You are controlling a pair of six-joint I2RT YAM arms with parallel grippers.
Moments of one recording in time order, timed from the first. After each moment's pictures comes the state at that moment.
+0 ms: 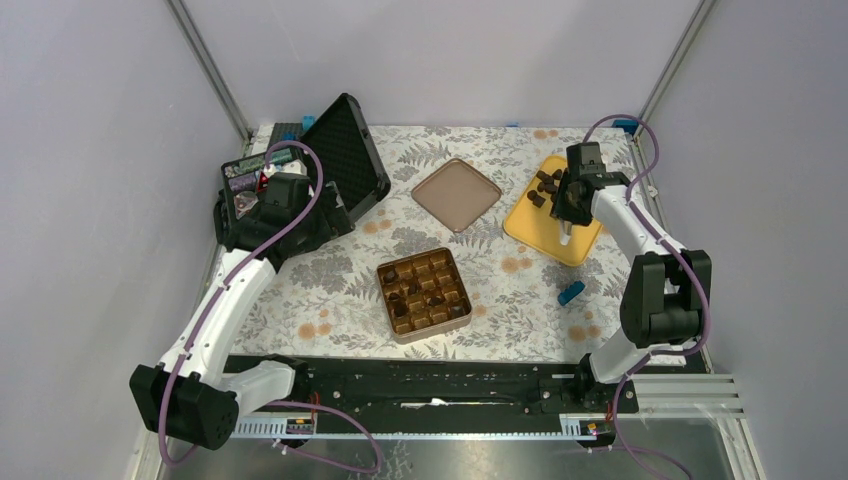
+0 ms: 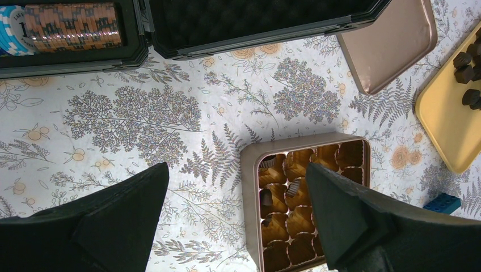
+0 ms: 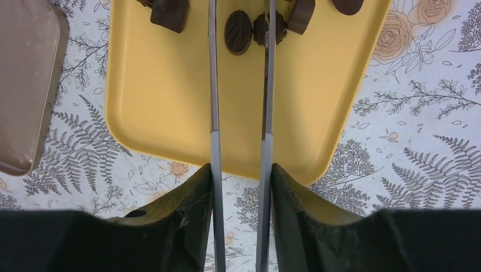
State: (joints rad) left arm -0.25 1.11 1.09 -0.76 -0.07 -0.58; right arm 0.09 1.63 1.24 -0.66 0.19 0.37
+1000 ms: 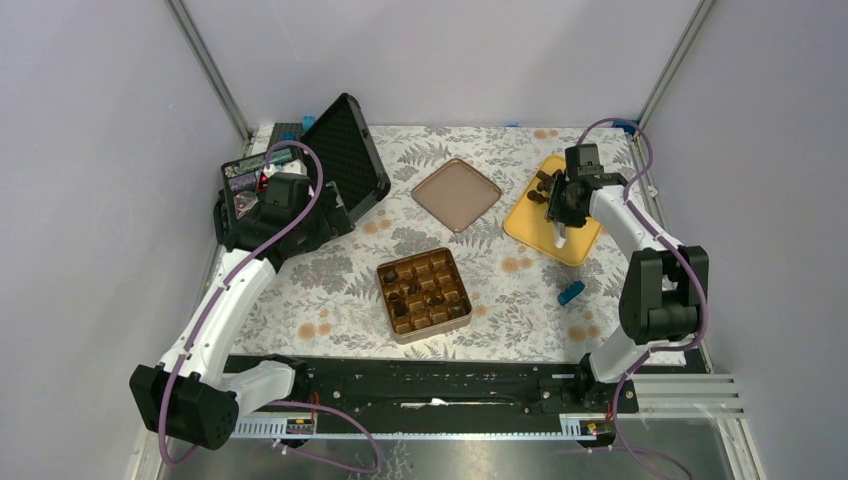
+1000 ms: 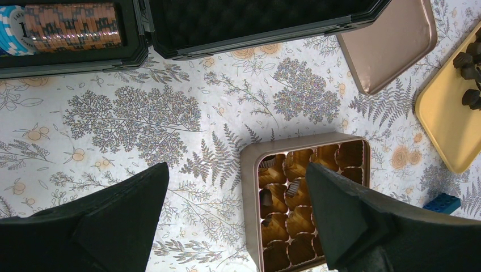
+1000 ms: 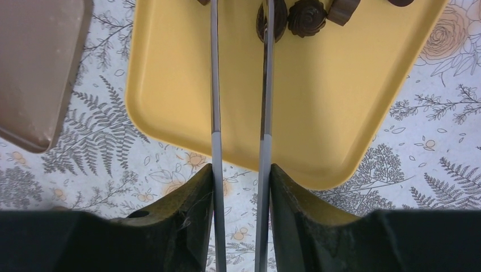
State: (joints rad) left arm -0.25 1.11 1.09 -0.76 -0.07 -0.58; right arm 0.09 1.63 1.23 -0.64 0.09 0.36
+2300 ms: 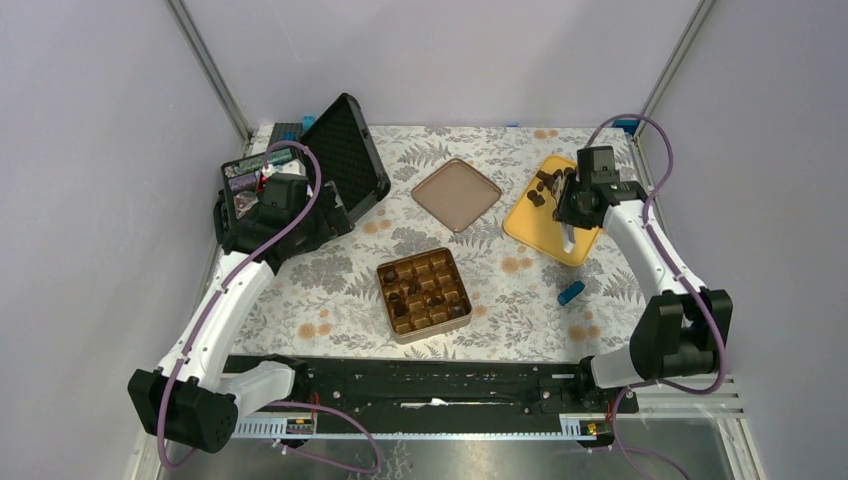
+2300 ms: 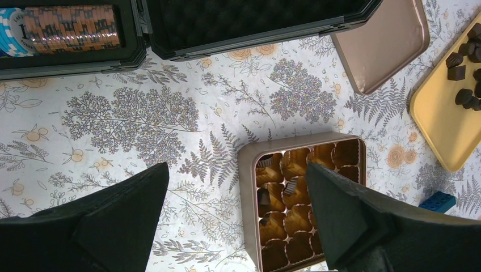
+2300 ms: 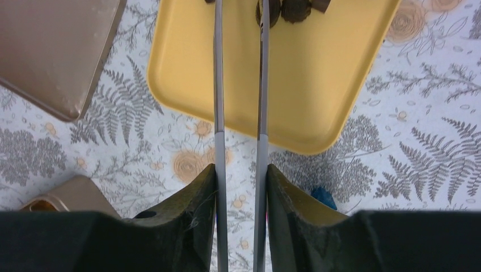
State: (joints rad) left arm -0.25 1.09 1.09 -0.76 -0.07 -0.58; right arm 0.10 1.46 1.22 -0.71 0.10 0.35
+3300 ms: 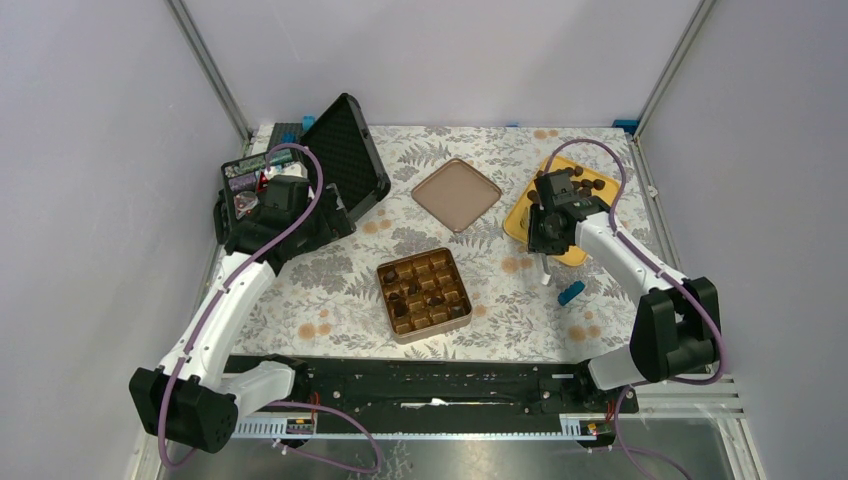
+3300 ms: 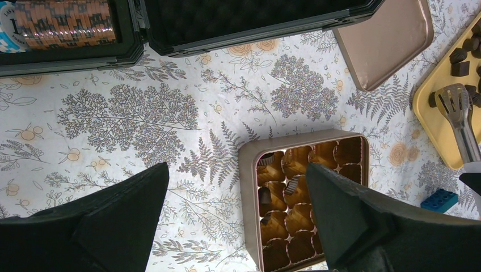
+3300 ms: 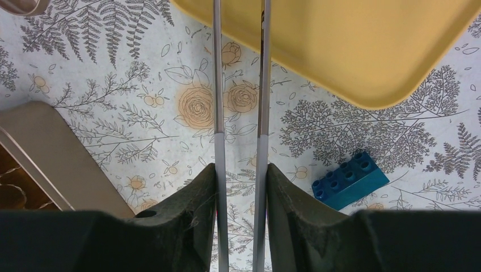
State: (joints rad) left arm -0.25 1.09 1.06 -0.75 -0.06 -0.58; right arm 0.30 1.45 1.07 -0.75 0.11 0.39
